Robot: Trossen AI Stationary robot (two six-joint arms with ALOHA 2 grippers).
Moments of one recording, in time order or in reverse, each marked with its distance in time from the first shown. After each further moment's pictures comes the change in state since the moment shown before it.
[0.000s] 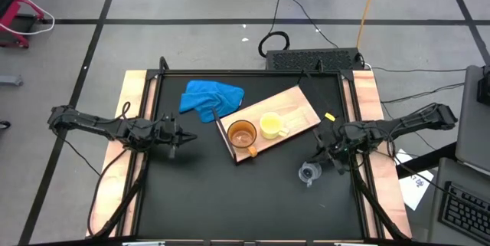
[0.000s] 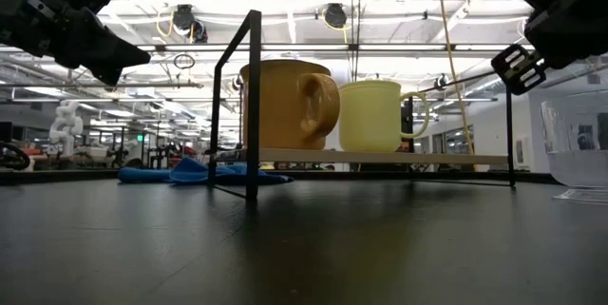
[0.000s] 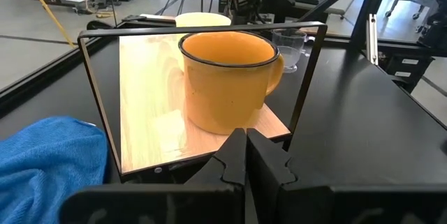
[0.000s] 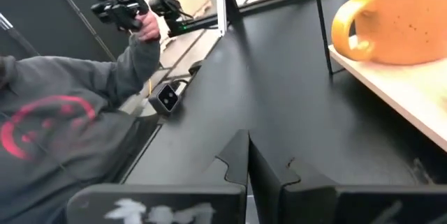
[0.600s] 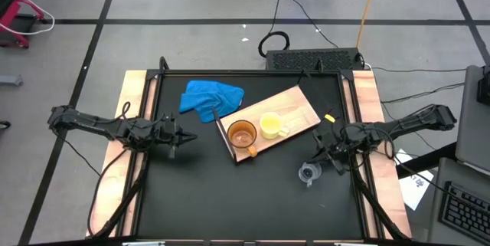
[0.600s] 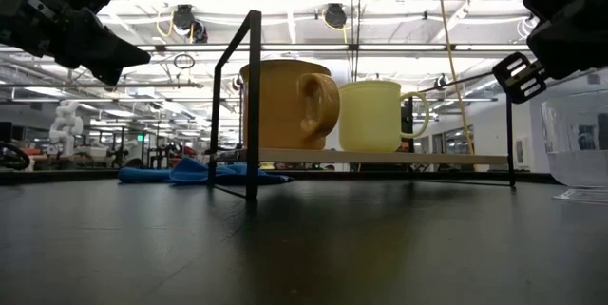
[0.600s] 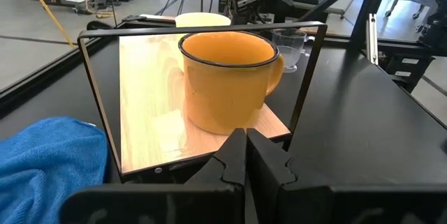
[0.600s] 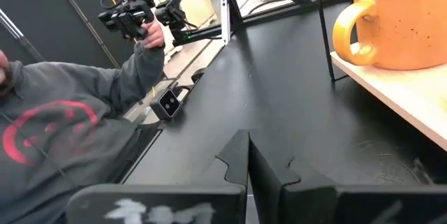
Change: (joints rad) left arm 0.000 0.000 0.000 0.000 0.000 0.002; right arm 0.001 -0.027 -0.082 0.116 -0.002 0.000
